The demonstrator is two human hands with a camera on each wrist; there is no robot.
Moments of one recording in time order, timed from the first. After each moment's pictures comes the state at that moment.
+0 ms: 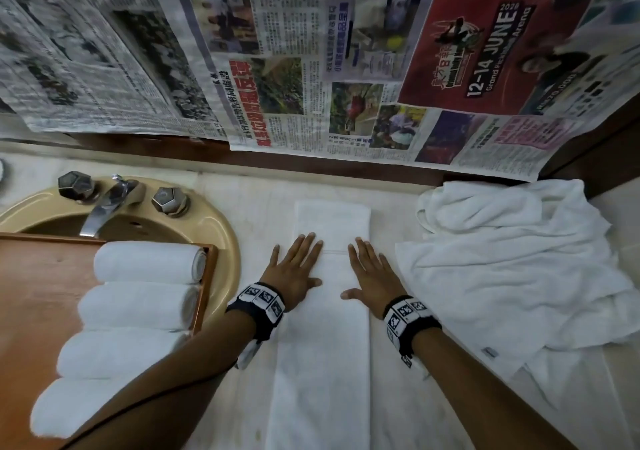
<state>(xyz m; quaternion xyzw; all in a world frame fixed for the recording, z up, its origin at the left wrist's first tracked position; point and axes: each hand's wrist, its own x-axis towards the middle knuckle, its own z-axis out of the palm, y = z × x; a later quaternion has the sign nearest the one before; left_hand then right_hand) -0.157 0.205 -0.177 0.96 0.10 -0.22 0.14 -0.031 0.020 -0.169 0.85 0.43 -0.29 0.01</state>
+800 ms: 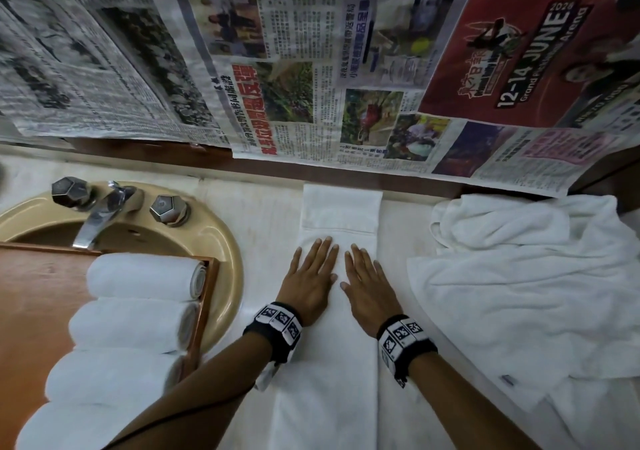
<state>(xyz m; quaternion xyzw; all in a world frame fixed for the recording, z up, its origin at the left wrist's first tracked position) -0.133 0.192 -0.193 0.97 0.13 -0.10 0.18 -0.040 0.042 -0.193 0.88 0.44 -0.18 -0.06</state>
